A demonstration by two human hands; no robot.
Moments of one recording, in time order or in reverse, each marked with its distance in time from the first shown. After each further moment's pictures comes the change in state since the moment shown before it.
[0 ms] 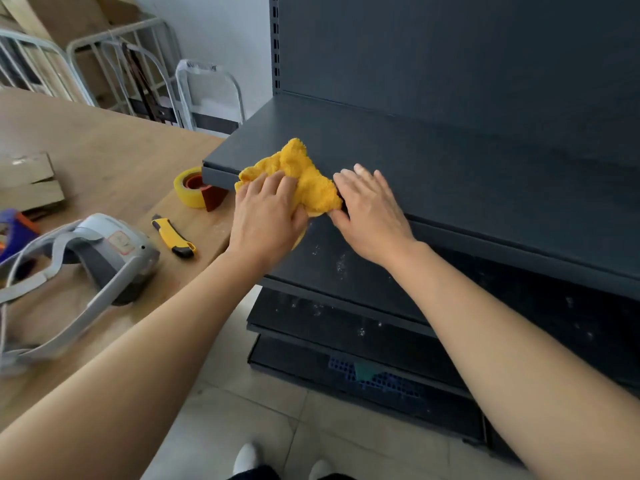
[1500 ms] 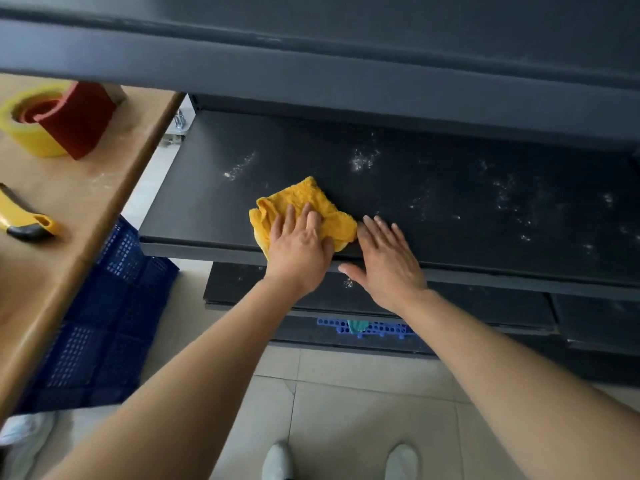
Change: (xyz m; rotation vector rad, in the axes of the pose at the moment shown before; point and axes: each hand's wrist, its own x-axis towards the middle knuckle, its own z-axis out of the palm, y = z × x) left_hand -0.041 0.041 0.251 -0.090 -0.514 0.054; right_hand -0.094 0.095 0.220 -0.031 -0.398 0.346
